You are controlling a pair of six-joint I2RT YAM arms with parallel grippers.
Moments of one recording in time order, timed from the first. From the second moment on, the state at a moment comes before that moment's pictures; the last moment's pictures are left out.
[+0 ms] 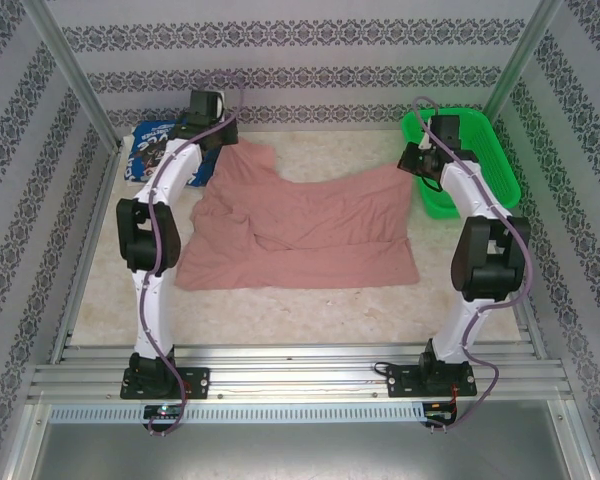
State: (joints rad) left arm -0.11 2.23 2.12 -0.51 0.04 -0.23; right arm -0.05 1.91 1.59 -0.47 -0.20 0.35
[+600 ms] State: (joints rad) left arm -0.04 2.20 1.95 -0.31 0.15 -0.26; right arm -0.09 2.09 1.78 -0.48 -0.29 0.38
